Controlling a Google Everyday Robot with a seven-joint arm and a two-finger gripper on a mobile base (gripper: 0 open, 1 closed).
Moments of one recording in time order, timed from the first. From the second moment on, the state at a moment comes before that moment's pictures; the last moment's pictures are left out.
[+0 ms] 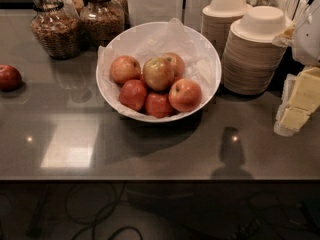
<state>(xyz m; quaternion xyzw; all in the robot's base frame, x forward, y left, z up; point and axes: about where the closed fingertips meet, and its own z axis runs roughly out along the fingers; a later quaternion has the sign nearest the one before) 0.438 -0.217 0.976 -0.60 0.78 -0.03 0.16</state>
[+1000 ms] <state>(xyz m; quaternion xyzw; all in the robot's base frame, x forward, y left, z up) 0.467 -0.170 0.962 -0.63 0.74 0.01 0.22</state>
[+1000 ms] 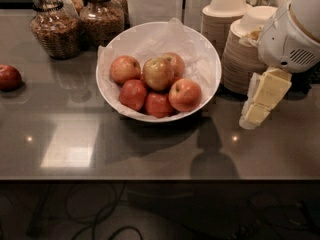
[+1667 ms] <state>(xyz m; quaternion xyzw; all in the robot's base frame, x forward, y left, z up) 0.475 -0.164 0.960 -0.62 0.75 0.02 0.24</state>
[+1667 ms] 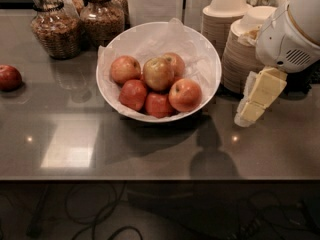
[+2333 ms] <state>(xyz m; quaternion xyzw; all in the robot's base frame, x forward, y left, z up) 0.499 -0.102 0.963 -0.63 0.70 0.10 0.32</state>
